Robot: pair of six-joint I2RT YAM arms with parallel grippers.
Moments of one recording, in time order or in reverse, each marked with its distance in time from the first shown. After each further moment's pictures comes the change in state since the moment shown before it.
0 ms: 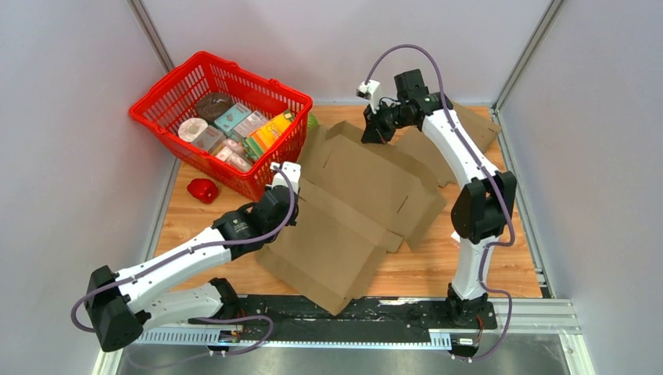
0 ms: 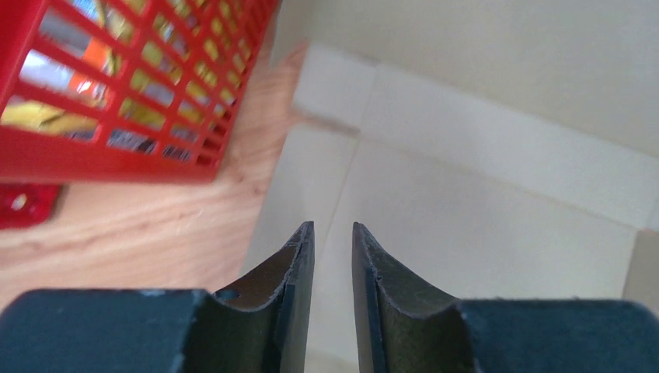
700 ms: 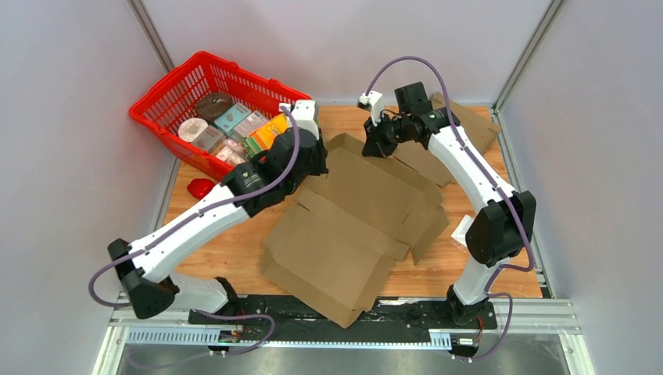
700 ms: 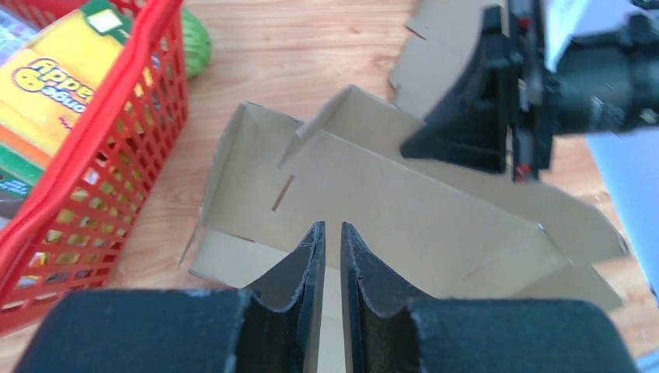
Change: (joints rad) left arm 0.001 0.284 0.614 -0.133 0.088 -0.173; right arm 0.064 -0.241 -0.251 0.068 0.115 0.143
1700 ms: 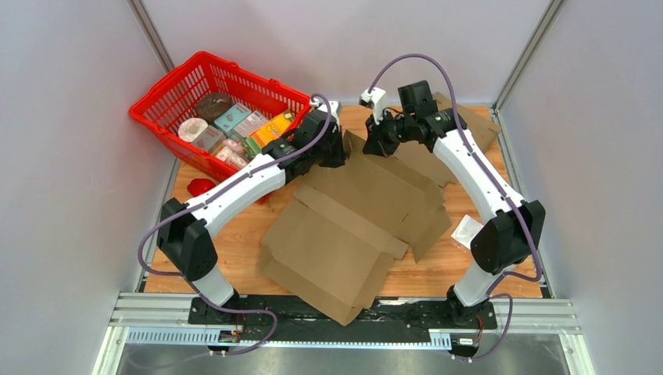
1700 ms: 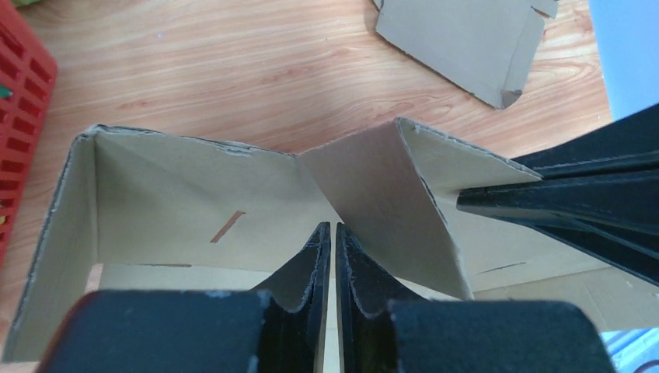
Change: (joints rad) left arm 0.164 0.350 0.117 0.045 0.352 -0.042; right arm 0.017 -0.064 0.000 -0.003 0.010 0.024
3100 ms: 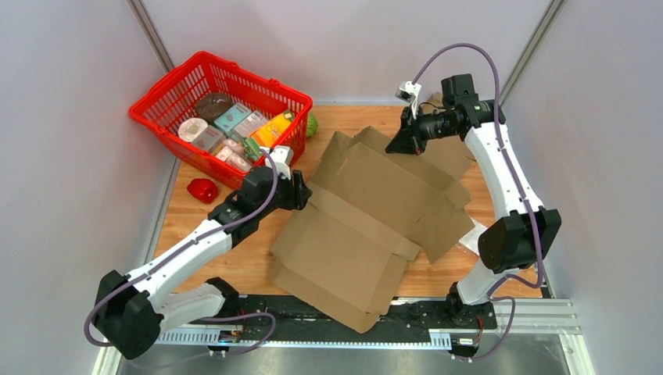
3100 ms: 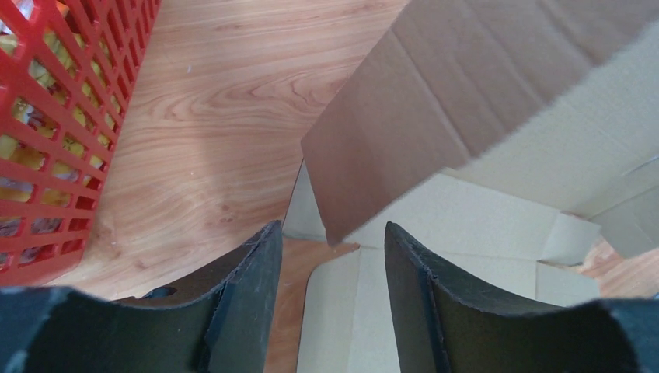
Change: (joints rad) left arm 0.108 -0.565 -0.752 0.316 0.043 0.141; right arm -0.241 -0.024 0.052 -0.241 -0.374 -0.215
